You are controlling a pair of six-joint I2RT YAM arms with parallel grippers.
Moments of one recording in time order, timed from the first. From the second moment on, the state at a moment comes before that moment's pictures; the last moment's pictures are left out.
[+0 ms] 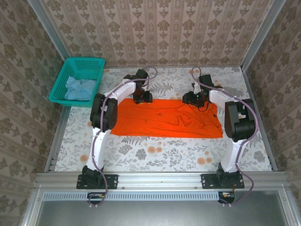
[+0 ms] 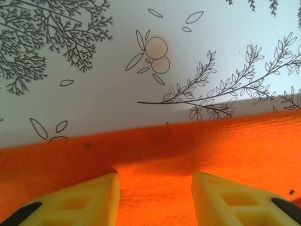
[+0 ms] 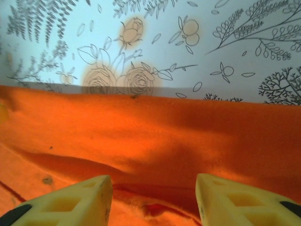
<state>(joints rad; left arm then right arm) -0.48 2.34 1.95 -0.90 0.19 -0.36 0.10 1.94 1.30 -0.45 -0.39 0.31</state>
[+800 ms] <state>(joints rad) -0.48 2.35 1.95 -0.90 0.19 -0.35 0.21 1.78 1.18 -0.50 -0.28 0.43</state>
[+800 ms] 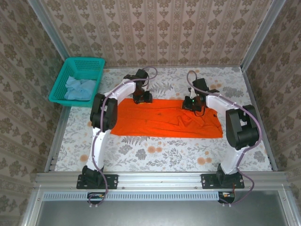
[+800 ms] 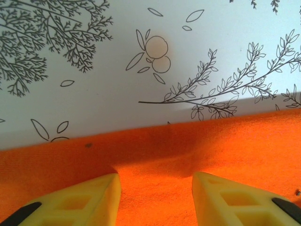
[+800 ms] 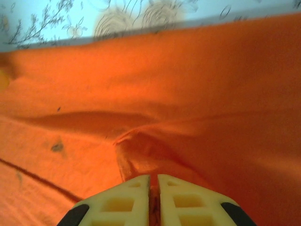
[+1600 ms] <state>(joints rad) -0.48 2.33 1.94 -0.90 0.14 -0.33 0.03 1.45 0.92 -0.49 -0.22 0.74</state>
